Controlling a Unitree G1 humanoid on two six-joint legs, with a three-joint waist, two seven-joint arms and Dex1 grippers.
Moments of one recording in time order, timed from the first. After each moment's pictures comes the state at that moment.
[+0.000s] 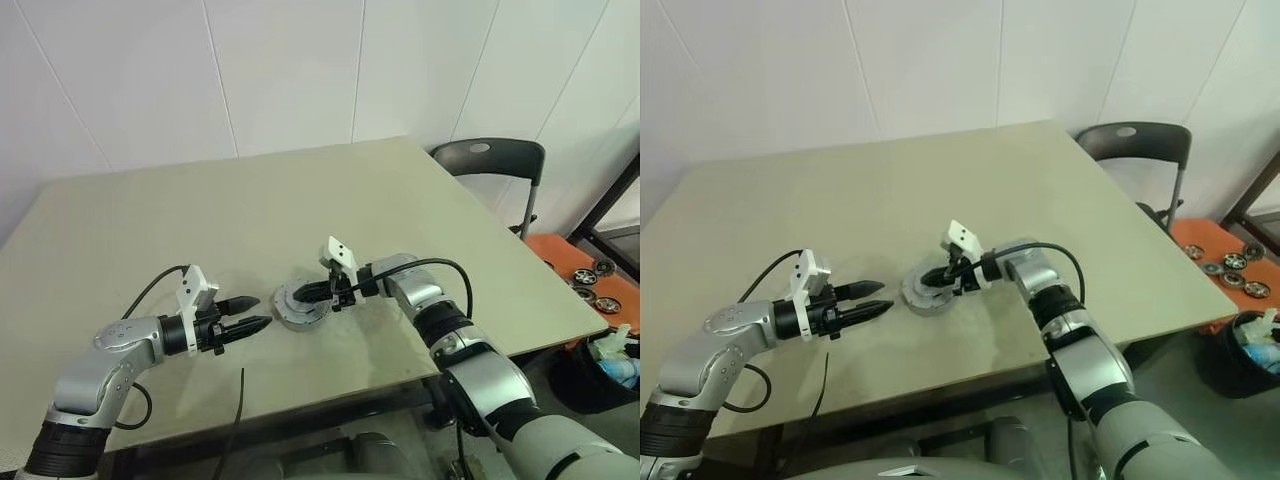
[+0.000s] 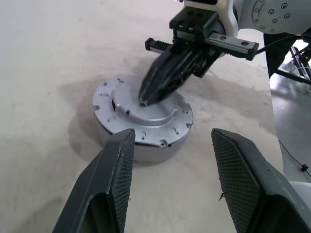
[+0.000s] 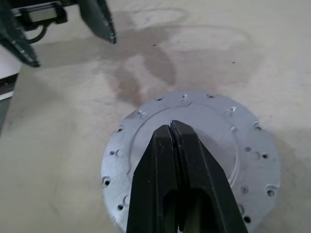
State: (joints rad) left arm -0.05 0.65 0.05 -0.21 -0.58 0.54 -0.95; right arm -0.80 -0.18 0.28 0.79 0.07 0.22 1.28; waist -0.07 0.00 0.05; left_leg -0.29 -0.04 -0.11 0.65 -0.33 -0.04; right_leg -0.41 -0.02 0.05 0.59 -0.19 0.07
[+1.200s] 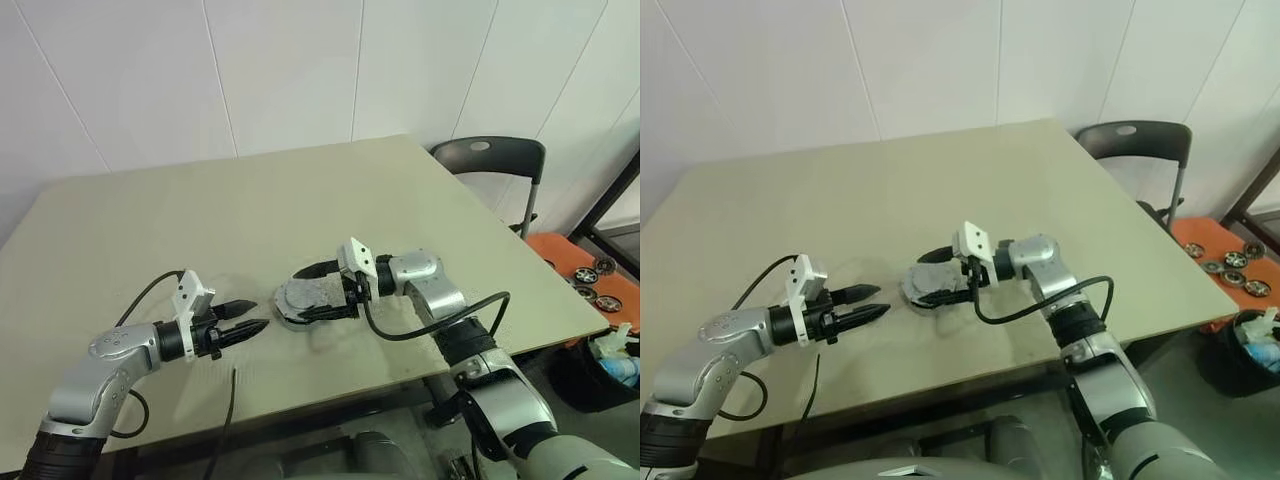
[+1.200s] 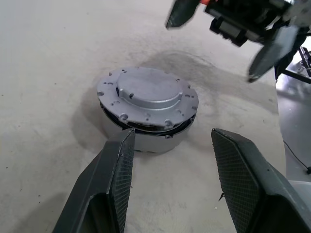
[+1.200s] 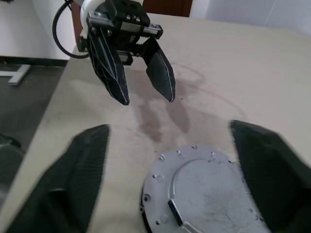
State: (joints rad) left arm -0.01 0.65 0.07 -0.25 -0.58 0.54 -0.92; right arm -0.65 -0.27 0.25 0.40 0.17 0.09 1.37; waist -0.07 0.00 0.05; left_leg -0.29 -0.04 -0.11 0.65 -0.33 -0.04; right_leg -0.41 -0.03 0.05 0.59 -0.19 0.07
